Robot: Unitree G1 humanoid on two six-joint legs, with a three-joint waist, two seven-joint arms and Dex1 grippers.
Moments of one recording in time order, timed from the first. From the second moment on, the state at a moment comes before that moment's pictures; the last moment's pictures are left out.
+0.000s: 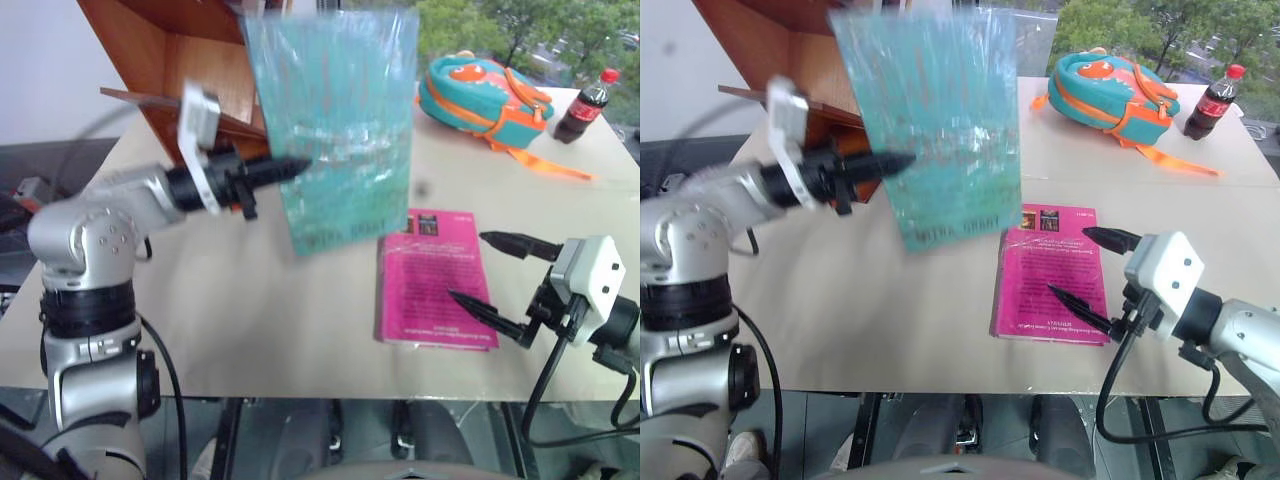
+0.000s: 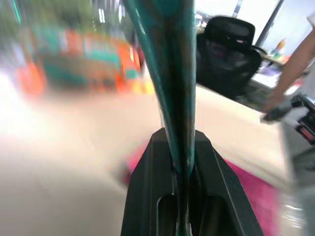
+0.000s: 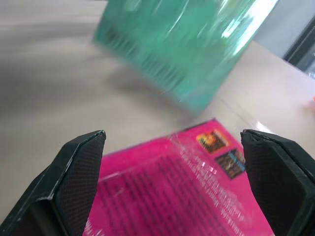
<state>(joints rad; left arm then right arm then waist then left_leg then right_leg) -0.81 0.77 0.18 -0.15 -0.69 0.76 -0.98 0.10 -0.85 -0.32 -0.82 0.70 0.50 0.67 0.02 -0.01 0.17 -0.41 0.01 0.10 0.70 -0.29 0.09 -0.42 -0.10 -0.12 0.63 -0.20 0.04</state>
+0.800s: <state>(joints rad) -1.35 1.17 -0.21 0.98 0.35 -0.77 -1.07 -0.39 -0.70 -0.10 -0.63 0.60 0.46 0.66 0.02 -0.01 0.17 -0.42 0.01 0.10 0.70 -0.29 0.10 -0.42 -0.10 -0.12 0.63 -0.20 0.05</state>
